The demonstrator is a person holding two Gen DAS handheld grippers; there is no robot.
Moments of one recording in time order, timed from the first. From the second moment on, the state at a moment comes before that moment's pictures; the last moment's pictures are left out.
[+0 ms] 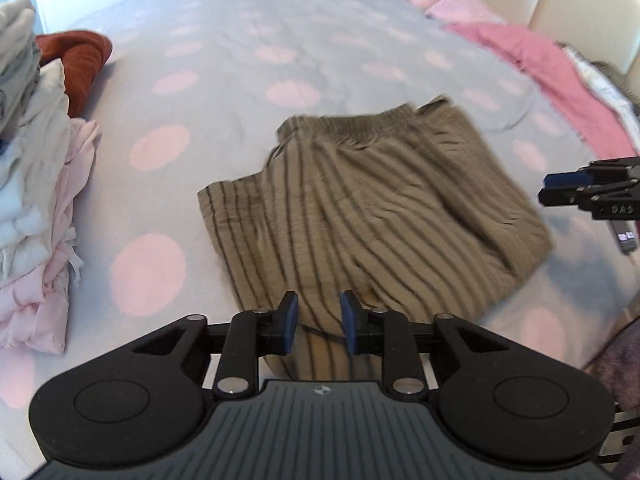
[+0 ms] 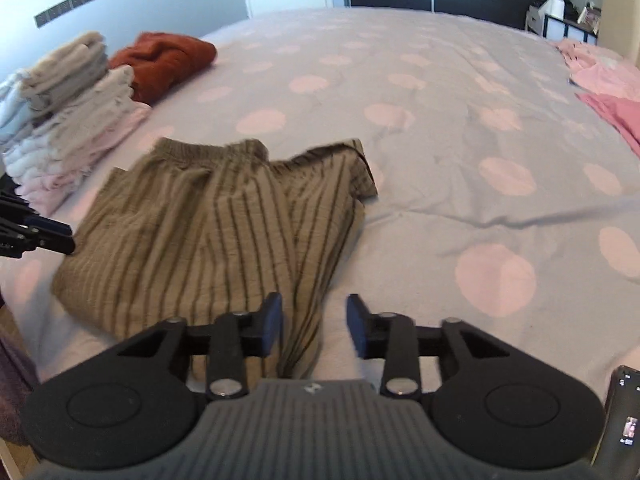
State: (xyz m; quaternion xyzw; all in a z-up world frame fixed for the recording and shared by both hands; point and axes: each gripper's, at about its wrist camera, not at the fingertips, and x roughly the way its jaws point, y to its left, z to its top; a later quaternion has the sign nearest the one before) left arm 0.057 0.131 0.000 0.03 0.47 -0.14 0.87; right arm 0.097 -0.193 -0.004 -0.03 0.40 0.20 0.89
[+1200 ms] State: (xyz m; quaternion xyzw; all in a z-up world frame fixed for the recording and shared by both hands) left arm 0.021 0.164 -0.028 0.01 0.49 -0.07 0.87; right arm 0.071 -0.206 -0.034 -0.07 0.44 0.15 0.88
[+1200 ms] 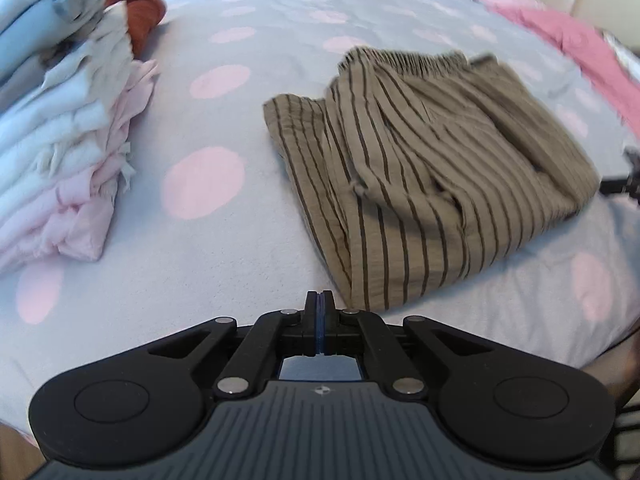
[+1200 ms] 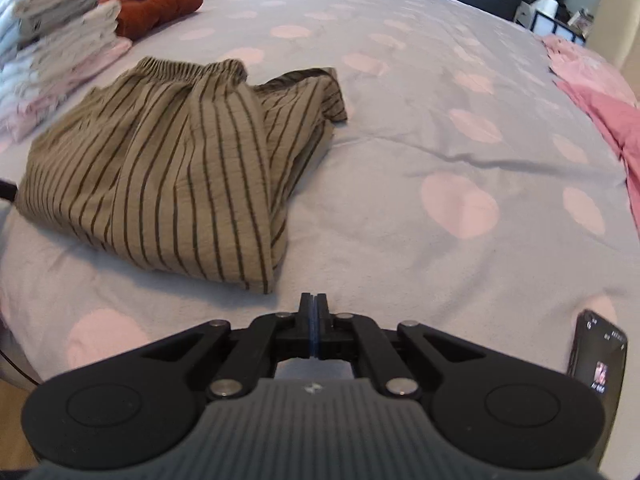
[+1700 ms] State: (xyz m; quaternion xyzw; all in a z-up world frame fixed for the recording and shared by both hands) left arm 0.023 0.132 -0.030 -0.03 0.47 -0.12 0.87; right arm 0.068 -0.190 -0.018 -0.03 0.41 0.19 0.89
